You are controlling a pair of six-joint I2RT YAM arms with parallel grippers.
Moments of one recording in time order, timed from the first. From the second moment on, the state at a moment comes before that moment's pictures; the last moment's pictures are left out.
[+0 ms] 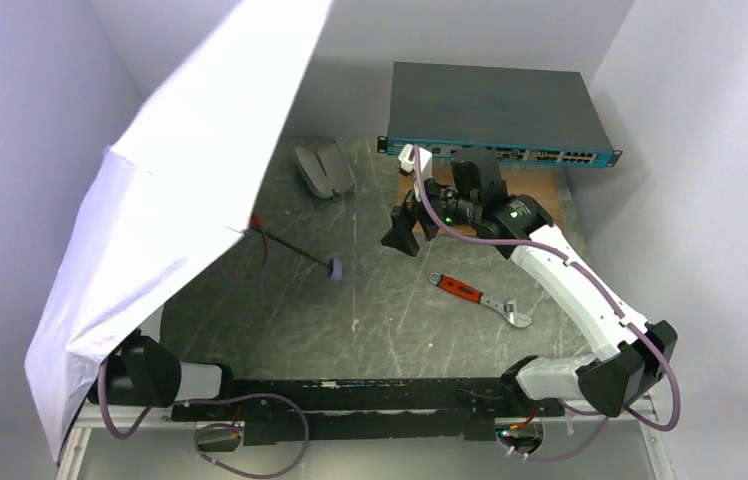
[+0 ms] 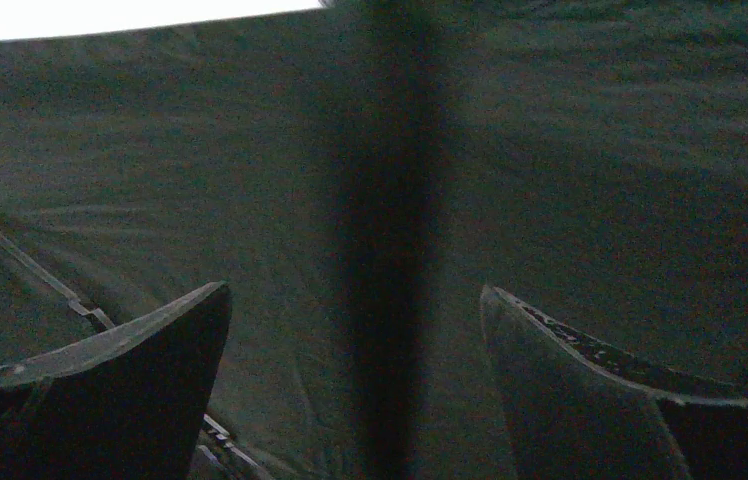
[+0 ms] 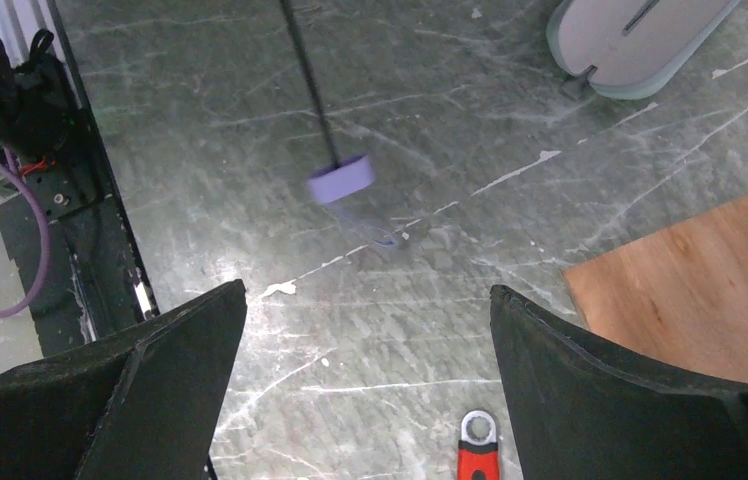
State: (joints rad) left arm -0.04 1.33 1.35 -0.85 -0.37 2.09; right arm 0.56 1.29 1.34 -0.59 -0.53 -0.21
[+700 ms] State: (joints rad) left arm -0.83 1.80 1.27 -0.62 -0.48 1.25; right arm 0.44 1.01 0.98 -0.60 -0.30 -0.33
